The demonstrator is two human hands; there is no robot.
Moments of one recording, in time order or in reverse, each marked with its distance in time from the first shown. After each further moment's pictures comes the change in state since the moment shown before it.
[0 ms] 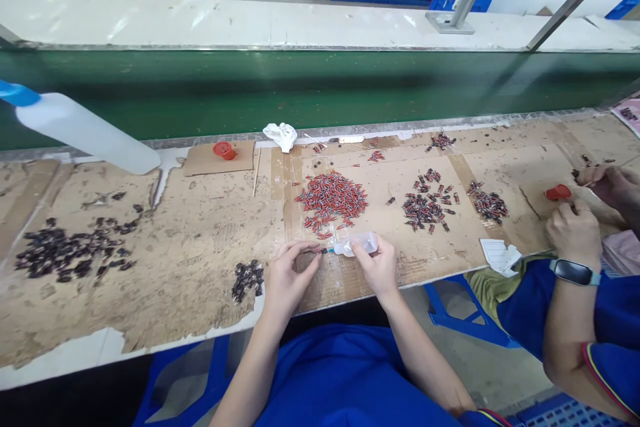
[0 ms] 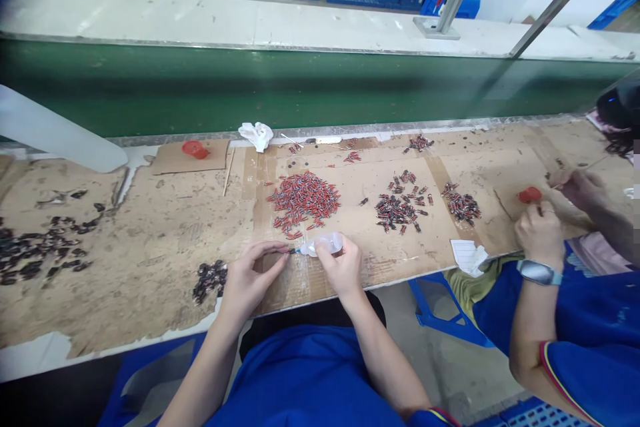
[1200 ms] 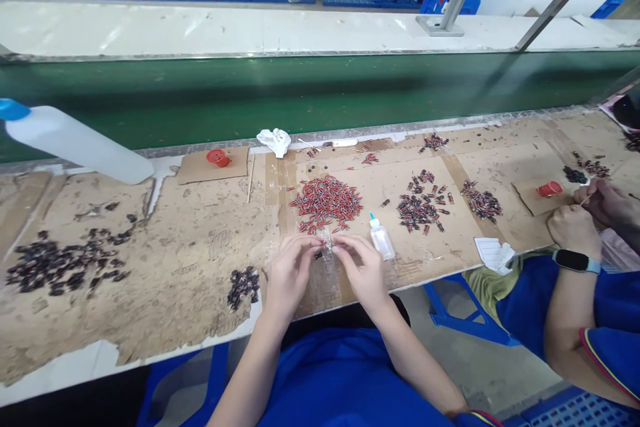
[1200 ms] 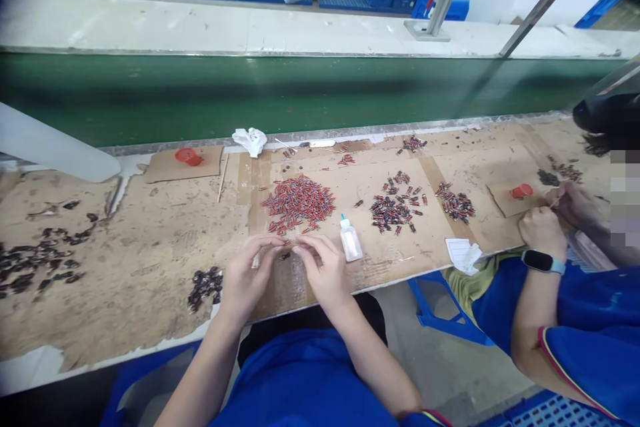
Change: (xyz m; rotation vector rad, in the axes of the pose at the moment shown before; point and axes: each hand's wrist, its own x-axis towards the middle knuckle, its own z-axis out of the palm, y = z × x) left_hand 0.017 0.023 0.001 0.007 0.022 0.240; right_hand -0.008 -0.013 0.011 0.074 -0.117 -0.283
